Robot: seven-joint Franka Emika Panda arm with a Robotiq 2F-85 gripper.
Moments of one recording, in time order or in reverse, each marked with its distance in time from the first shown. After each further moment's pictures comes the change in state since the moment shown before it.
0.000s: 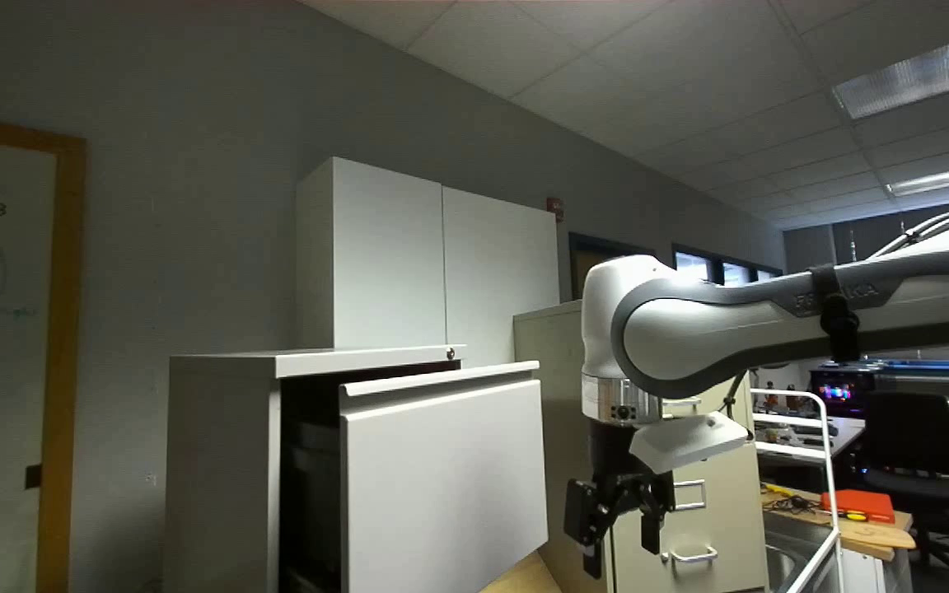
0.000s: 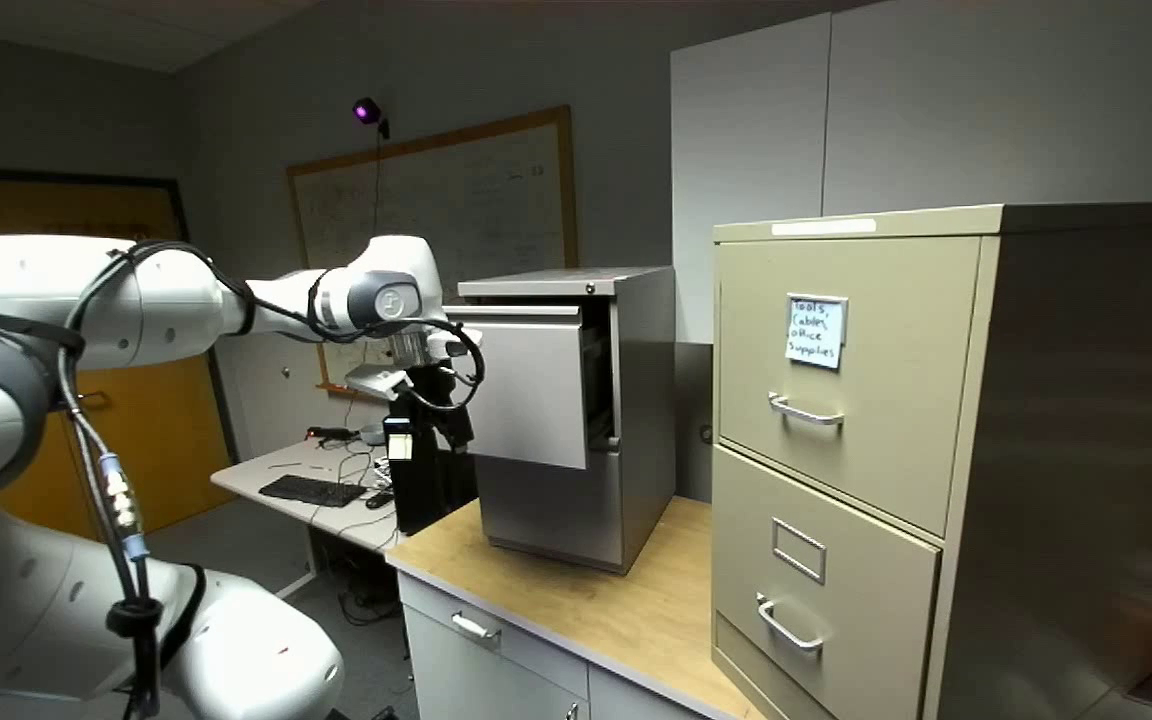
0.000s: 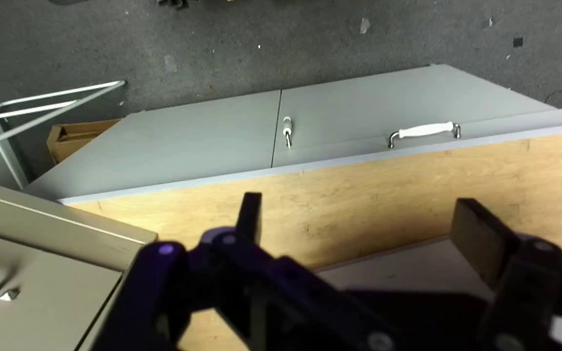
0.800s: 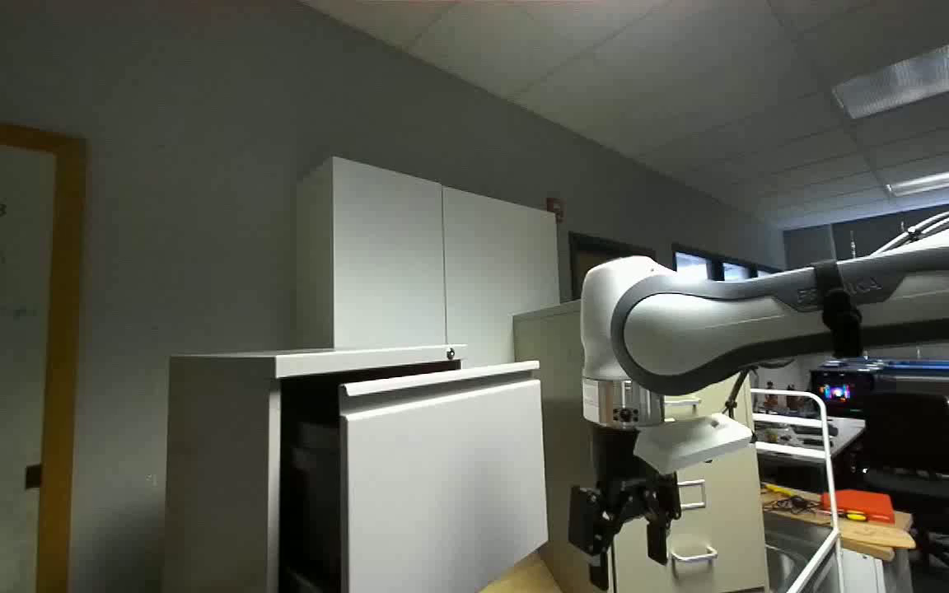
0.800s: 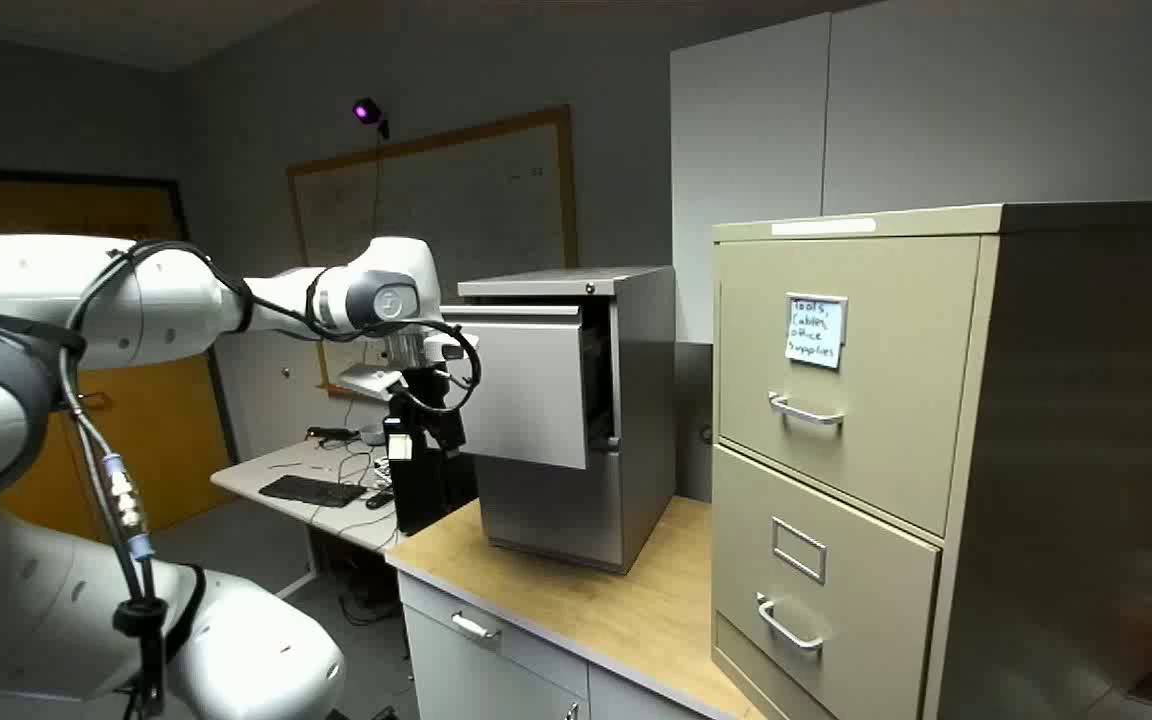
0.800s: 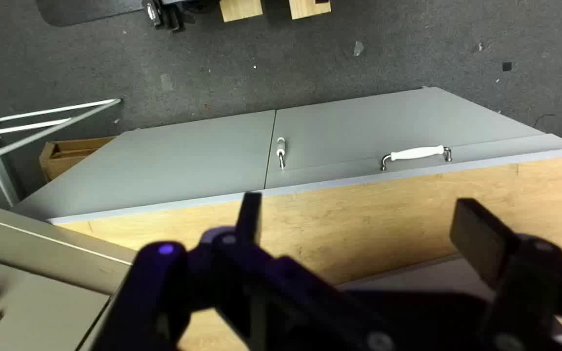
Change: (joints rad) arm 0.015 0.000 -0.003 0.003 0.024 -0.051 -0.007
